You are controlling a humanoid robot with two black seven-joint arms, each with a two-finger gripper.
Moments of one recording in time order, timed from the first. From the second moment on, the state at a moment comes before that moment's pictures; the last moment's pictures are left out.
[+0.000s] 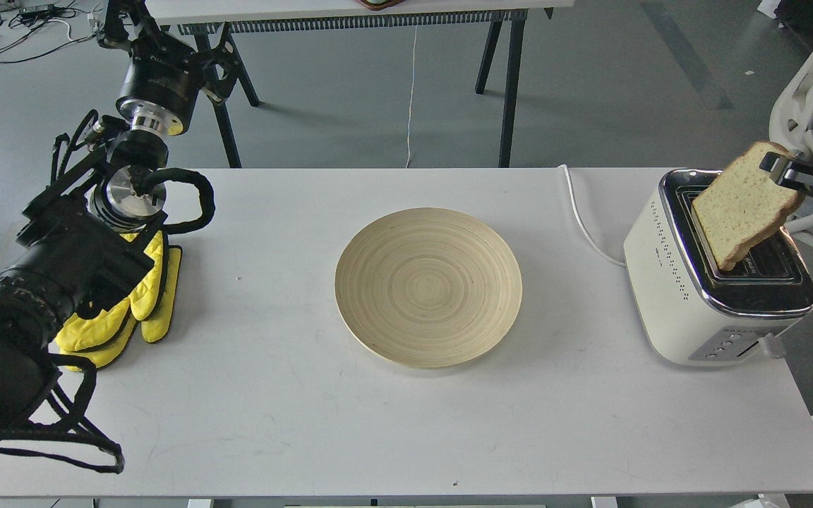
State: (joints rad) left arm -1.00 0.18 -0.67 -0.37 -0.26 -0.49 -0.40; right arm 1.03 -1.20 0.09 1.42 -1.13 0.01 0.00
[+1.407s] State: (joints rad) left arm -1.00 0.18 -0.67 -0.38 -0.26 -0.49 -0.40; right arm 1.00 -0.65 0.77 0.79 -0.09 0.28 0.03
